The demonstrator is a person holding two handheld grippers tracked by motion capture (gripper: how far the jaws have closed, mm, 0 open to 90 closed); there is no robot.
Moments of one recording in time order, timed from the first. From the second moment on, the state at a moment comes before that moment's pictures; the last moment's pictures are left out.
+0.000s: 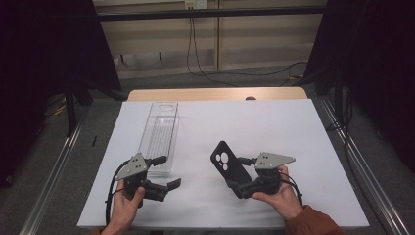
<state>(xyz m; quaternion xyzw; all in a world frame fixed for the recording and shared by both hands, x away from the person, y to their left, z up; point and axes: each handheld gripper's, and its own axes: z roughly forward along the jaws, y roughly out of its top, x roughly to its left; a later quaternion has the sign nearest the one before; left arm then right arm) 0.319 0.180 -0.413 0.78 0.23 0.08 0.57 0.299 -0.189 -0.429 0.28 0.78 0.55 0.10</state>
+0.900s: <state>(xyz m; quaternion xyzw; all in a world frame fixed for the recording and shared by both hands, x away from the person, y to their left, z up) 0.341 0.133 -0.389 0.79 0.15 0.02 0.59 0.305 -0.179 -0.417 0.25 0.79 0.55 0.10</state>
